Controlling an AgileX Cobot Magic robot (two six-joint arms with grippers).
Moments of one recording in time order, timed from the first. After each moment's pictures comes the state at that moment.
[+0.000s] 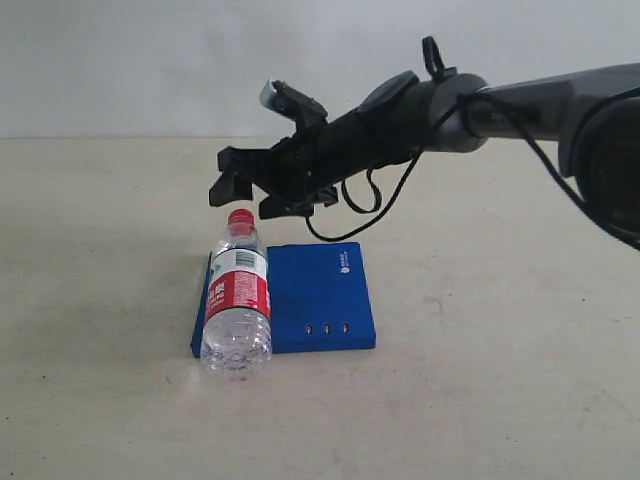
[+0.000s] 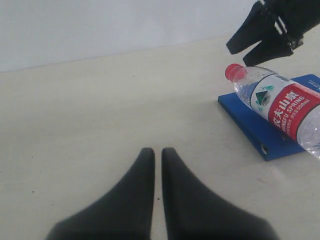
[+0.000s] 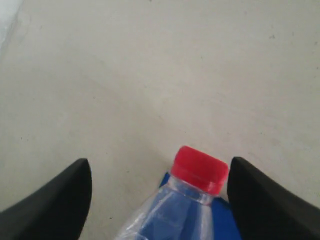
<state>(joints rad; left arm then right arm) -0.03 0.00 0.00 0.05 0.37 0.03 0.49 2.37 -1.81 1.15 0.67 -0.67</state>
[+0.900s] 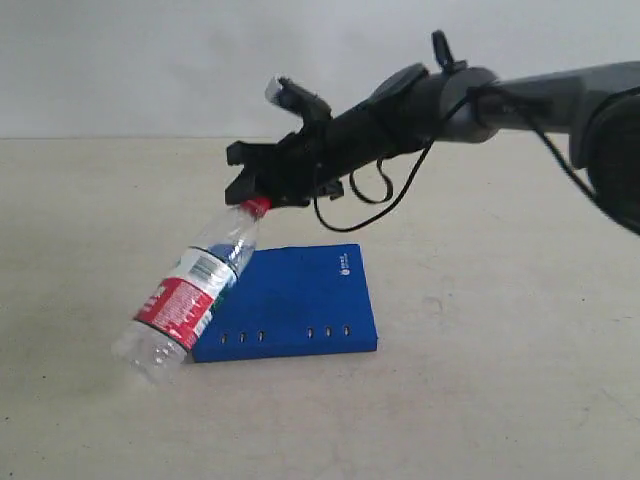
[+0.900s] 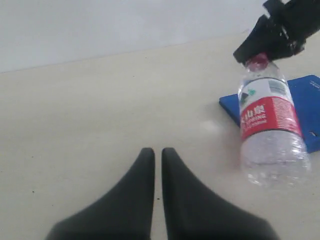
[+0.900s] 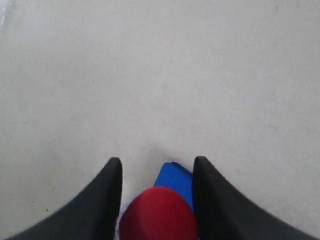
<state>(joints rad) -0.03 0.00 0.00 0.05 0.37 0.03 0.46 2.36 -1.83 1.13 0.75 -0.66</state>
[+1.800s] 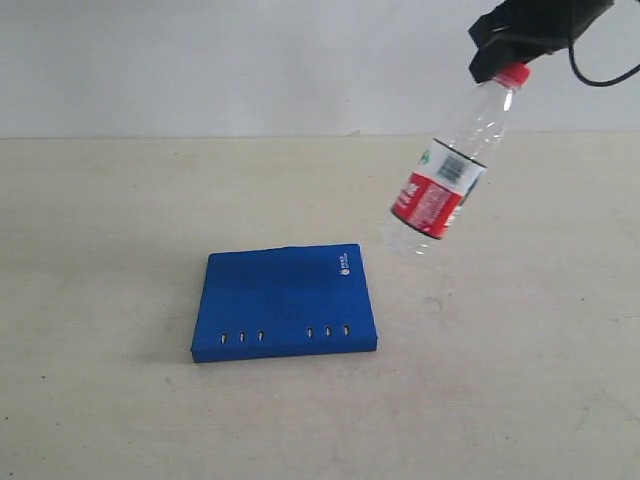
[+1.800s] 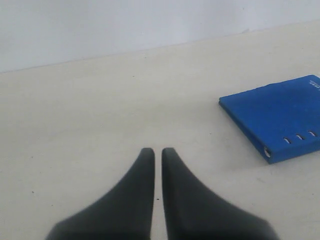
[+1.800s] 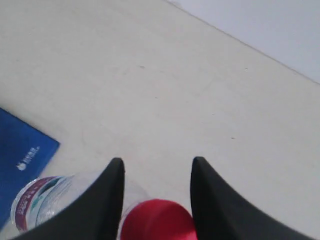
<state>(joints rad) -0.03 0.00 0.00 0.05 0.37 0.03 0.08 1.92 -1.83 0.36 1.02 -0.61</state>
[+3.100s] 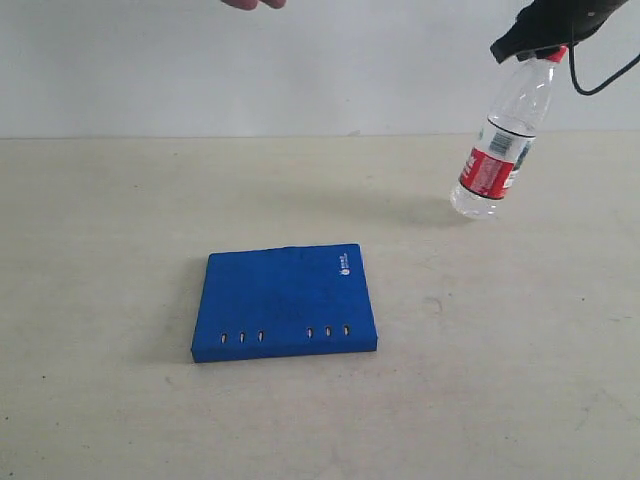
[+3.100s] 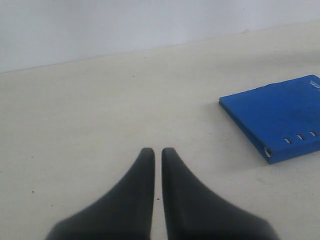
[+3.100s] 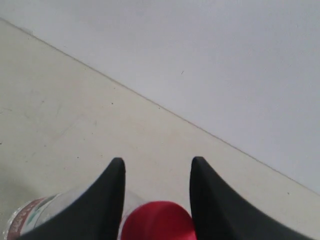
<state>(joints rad) -0.03 0.00 0.00 0.05 0.37 0.03 0.08 2.02 -1.82 -0.03 0.63 -0.45</state>
